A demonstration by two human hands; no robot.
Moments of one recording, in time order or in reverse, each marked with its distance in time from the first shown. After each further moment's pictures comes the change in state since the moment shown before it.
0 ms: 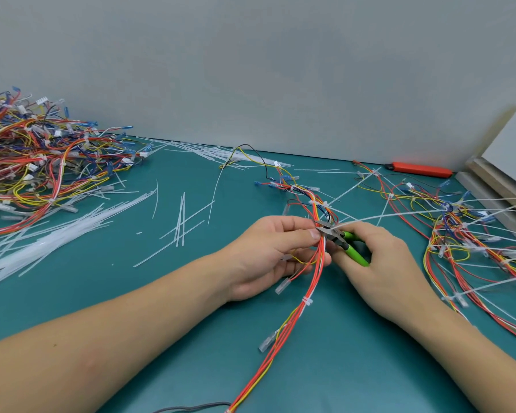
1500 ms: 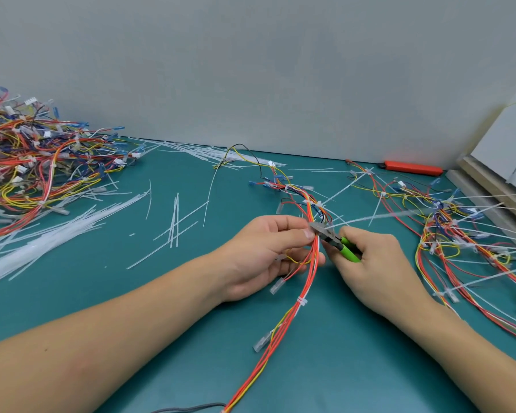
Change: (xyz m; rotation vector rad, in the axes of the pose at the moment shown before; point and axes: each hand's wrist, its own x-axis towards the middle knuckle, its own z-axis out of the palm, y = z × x) left_hand -0.001 0.001 0.003 0.009 0.035 0.000; right_hand -0.001 0.005 0.004 -0.003 0.002 0.062
